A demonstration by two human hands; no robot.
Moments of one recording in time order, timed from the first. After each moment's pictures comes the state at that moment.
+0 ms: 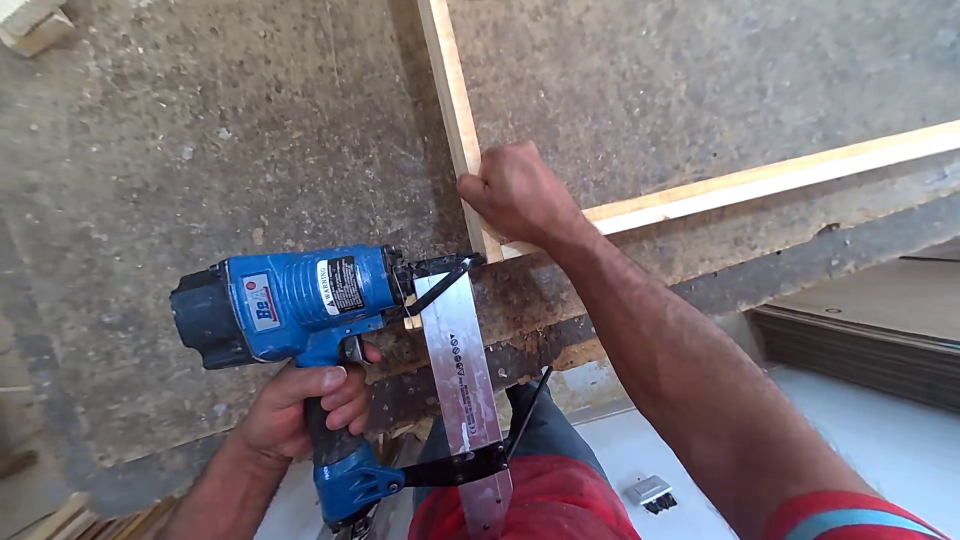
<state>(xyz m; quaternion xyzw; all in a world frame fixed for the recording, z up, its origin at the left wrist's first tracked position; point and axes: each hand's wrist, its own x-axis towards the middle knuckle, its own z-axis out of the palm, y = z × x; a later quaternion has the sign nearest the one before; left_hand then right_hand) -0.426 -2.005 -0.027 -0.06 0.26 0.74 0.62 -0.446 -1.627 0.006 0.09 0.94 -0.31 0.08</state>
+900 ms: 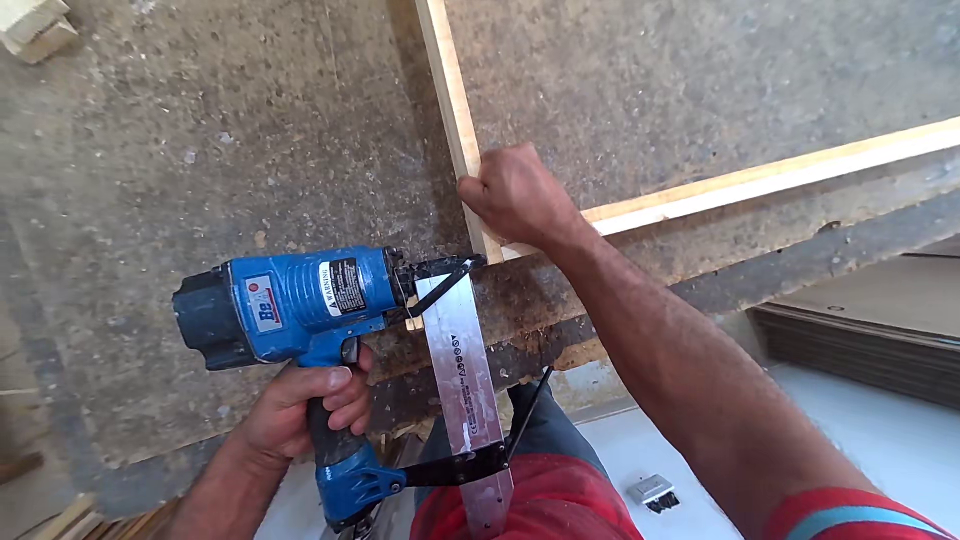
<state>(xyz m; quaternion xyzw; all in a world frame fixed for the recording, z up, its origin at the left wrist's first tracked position) -0.429 -2.002 -0.023 -0.07 0.27 0.73 0.62 -0.446 -1.627 0.006 0.09 0.95 -0.30 0.07</state>
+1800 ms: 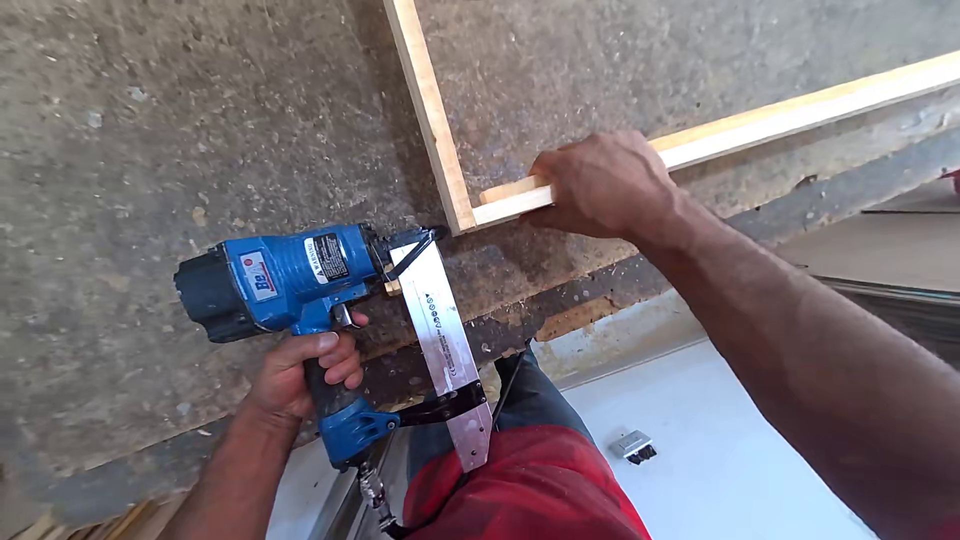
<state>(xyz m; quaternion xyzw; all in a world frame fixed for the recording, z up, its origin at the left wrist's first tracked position) -0.417 -1.999 -0.081 -0.11 0.27 0.75 0.59 -0.365 -1.562 0.020 0.06 0.97 -0.02 0.25</state>
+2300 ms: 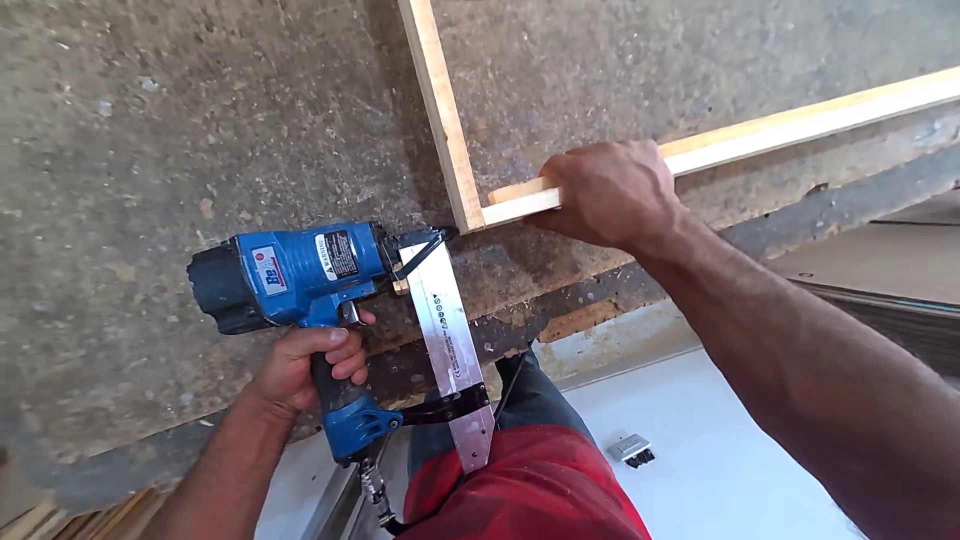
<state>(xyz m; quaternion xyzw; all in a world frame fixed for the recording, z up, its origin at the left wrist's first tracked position) -0.422 -2.000 -0.079 -0.13 0.29 0.72 0.62 -0.357 -1.568 0.014 0.06 0.98 -0.01 0.19</state>
